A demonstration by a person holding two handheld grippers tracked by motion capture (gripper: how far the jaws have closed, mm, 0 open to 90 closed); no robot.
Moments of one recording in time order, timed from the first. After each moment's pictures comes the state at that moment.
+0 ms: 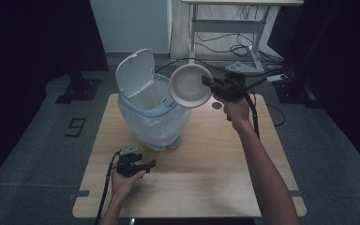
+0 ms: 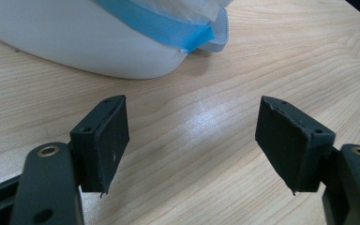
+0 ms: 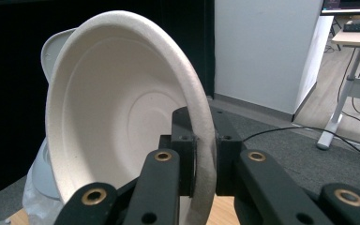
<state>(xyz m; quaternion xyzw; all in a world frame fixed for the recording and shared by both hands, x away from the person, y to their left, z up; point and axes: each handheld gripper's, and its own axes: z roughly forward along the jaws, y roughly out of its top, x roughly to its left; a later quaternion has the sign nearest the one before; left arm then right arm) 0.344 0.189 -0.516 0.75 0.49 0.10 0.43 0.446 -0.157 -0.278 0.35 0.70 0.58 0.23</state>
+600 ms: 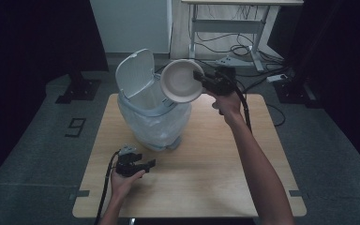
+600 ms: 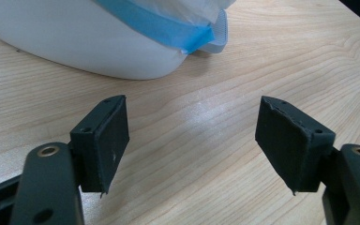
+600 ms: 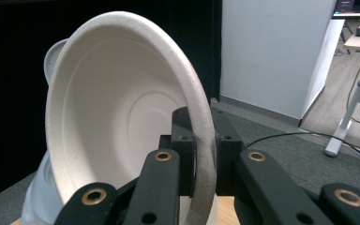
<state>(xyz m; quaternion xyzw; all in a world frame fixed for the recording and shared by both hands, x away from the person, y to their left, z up) 0.344 0.192 -0.516 0.75 0.49 0.09 0.43 0.462 -0.133 -0.270 0.34 0.70 0.58 0.23</state>
